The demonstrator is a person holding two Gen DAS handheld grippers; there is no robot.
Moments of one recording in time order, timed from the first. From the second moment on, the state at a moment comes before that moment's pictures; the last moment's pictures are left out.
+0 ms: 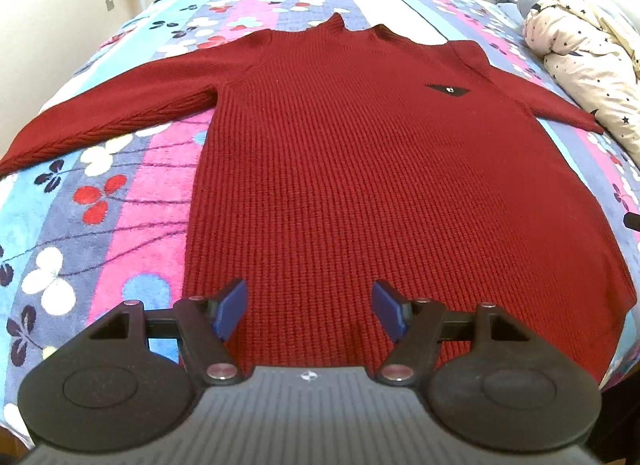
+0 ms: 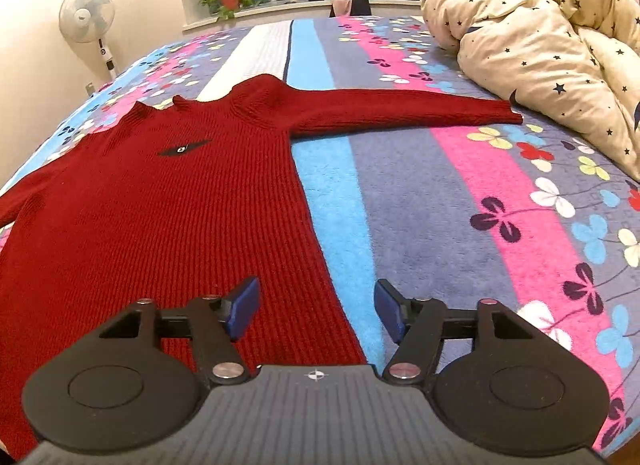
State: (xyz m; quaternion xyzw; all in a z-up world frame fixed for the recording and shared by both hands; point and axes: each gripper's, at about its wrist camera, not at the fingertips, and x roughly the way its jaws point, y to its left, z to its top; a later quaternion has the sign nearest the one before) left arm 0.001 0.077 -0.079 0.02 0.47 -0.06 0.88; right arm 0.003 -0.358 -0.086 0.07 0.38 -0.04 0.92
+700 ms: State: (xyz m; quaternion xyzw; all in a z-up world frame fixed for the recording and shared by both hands) left arm 0.026 0.085 -0.049 0.00 0.38 -0.03 0.92; right arm 0.012 -0.349 -0.081 0.06 0.35 -0.04 0.93
